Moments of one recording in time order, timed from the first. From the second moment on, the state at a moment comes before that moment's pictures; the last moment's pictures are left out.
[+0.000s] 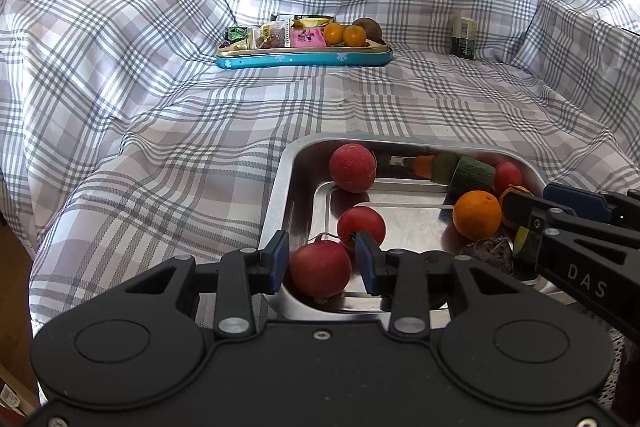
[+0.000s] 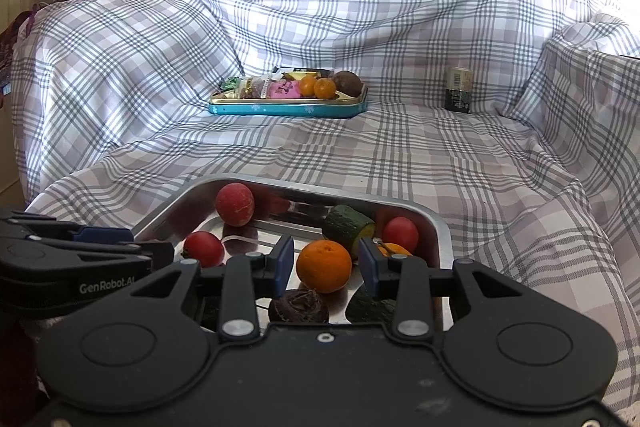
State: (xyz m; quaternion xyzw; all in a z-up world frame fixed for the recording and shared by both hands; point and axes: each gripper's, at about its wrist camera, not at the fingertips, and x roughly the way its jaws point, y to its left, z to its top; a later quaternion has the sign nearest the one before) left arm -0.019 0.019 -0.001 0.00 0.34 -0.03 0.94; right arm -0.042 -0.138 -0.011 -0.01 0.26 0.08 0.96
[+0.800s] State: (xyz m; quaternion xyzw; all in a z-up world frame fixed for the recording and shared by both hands) left arm -0.019 0.019 -0.002 0.00 0.34 -0.03 0.94; right arm -0.037 -0.141 -0.014 0.00 0.27 0.05 0.96
